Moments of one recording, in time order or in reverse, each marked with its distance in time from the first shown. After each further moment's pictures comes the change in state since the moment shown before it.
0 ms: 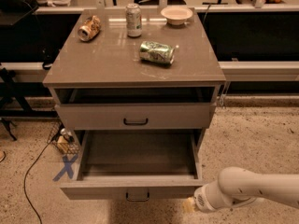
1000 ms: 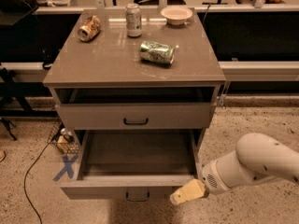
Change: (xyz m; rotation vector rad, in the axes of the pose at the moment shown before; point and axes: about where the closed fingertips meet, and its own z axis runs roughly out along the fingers) arm -0.047 0.091 -0.141 -0.061 -0.037 -0.237
